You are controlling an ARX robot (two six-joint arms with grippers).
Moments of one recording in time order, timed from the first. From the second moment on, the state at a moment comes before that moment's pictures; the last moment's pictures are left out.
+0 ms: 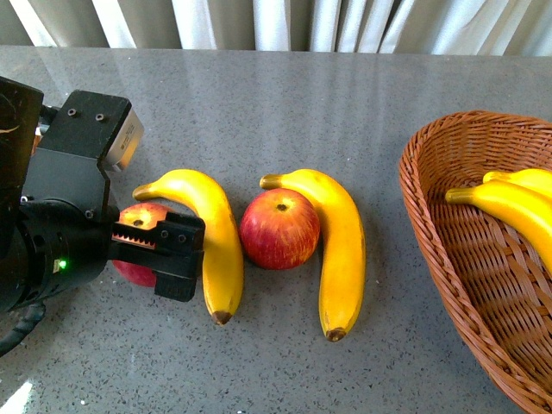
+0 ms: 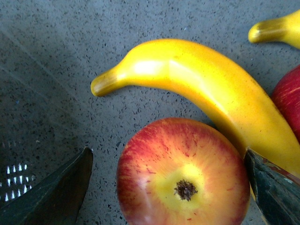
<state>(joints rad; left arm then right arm) -0.42 1.84 0.53 0.56 -0.08 -0.10 0.00 0.00 0.02 0.00 0.00 0.00</state>
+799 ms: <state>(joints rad) -0.43 1.69 0.53 0.47 -0.08 -0.12 0.00 0.00 0.02 0.00 0.00 0.00</state>
